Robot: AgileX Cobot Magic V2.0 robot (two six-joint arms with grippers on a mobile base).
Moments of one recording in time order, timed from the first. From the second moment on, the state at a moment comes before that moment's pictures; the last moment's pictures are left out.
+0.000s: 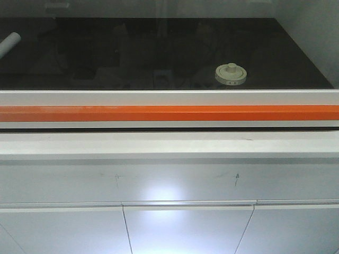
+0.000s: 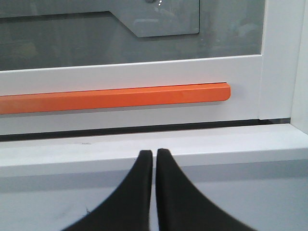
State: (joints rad) left arm -0.02 -0.01 0.03 0.03 0.11 -0.03; right arm -0.04 -0.01 0.03 0.00 0.06 0.02
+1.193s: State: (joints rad) left arm -0.02 -0.01 0.03 0.03 0.11 -0.03; right arm -0.04 -0.01 0.03 0.00 0.06 0.02
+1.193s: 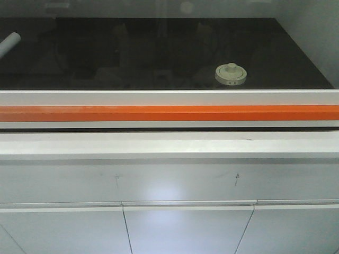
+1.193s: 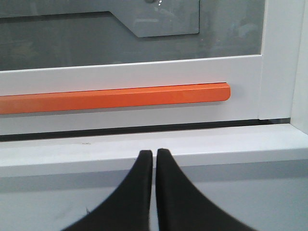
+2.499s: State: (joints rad) left arm -0.02 0.64 -0.69 0.03 -0.10 -0.02; right arm -0.04 0.54 -0.67 0.00 -0.04 0.02
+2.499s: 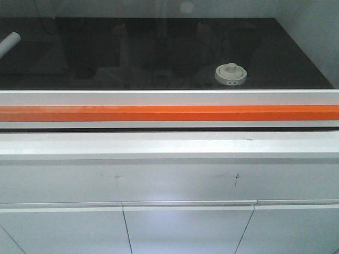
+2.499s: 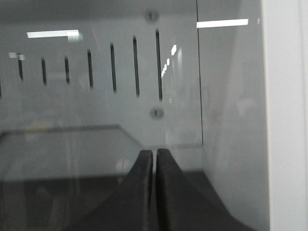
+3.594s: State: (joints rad) left arm -0.02 1.01 -0.28 0.10 -0.62 -0.02; right arm -0.04 0.94 -0.21 -0.14 -0.57 0.03
